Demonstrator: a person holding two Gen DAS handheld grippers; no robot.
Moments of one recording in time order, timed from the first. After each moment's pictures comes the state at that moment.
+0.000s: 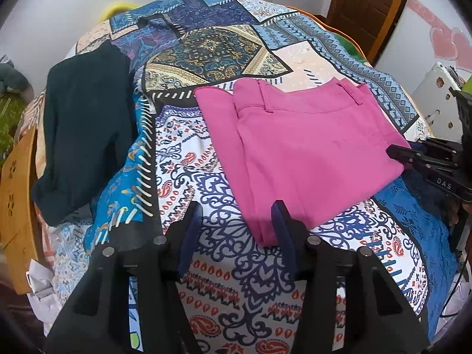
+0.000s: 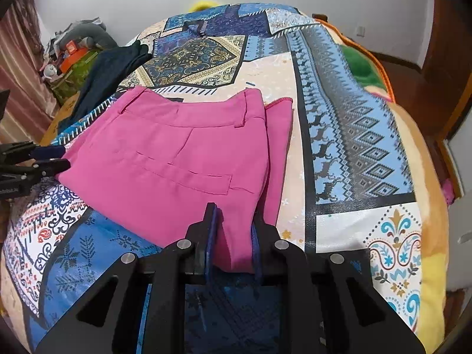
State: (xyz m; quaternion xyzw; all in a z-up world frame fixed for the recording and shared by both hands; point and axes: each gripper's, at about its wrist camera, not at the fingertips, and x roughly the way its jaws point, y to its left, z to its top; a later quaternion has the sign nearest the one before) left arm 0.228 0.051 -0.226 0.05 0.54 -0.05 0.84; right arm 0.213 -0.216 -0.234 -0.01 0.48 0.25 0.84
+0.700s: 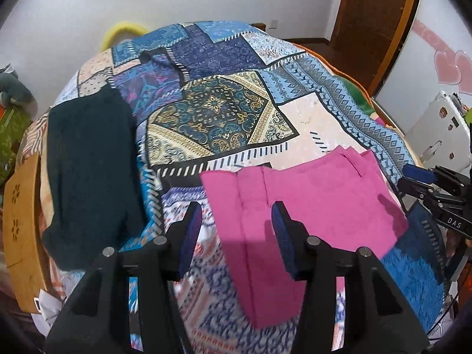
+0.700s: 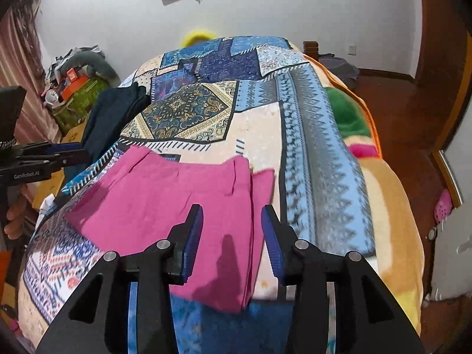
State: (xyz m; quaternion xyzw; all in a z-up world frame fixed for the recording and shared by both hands) left arm 0.304 0.041 -0.190 0.04 0.50 -0.05 0.86; right arm 0.247 -0.226 -0.190 0.03 0.44 0.25 0.86
